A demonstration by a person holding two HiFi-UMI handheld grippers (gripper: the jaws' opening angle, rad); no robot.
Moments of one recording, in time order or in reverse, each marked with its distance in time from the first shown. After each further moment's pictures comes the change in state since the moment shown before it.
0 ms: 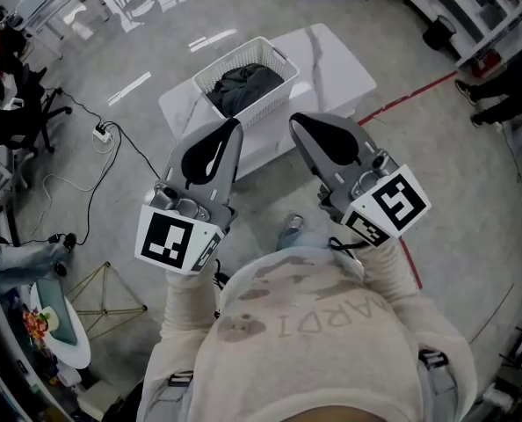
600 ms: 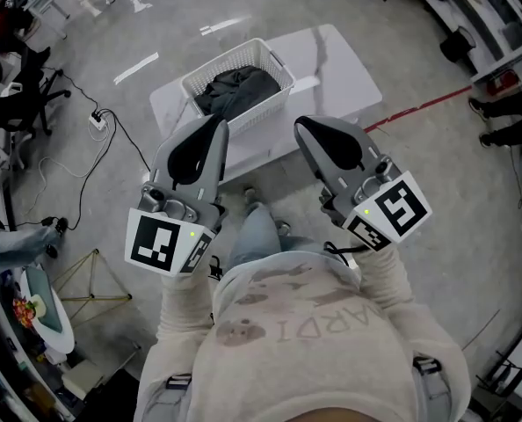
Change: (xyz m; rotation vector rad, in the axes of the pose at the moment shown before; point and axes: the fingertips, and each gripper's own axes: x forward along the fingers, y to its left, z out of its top) left arm 0.100 0.030 -0.033 -0.030 0.026 0.139; right arm 0.010 -0.121 -0.028 0.068 0.033 0.057
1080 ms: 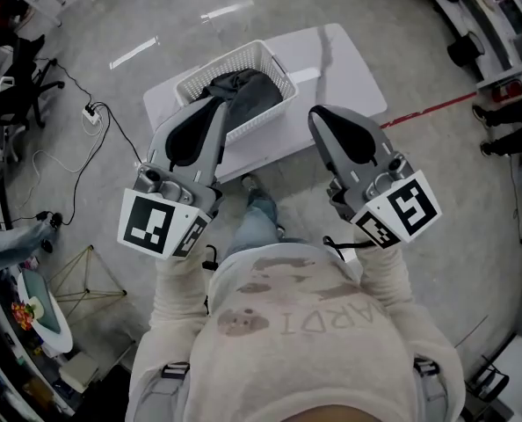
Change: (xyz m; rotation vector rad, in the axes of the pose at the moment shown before) left arm 0.079 0.064 -0.022 -0.039 0.006 -0.004; right arm 0.052 -0.083 0.002 0.001 0.017 -0.034
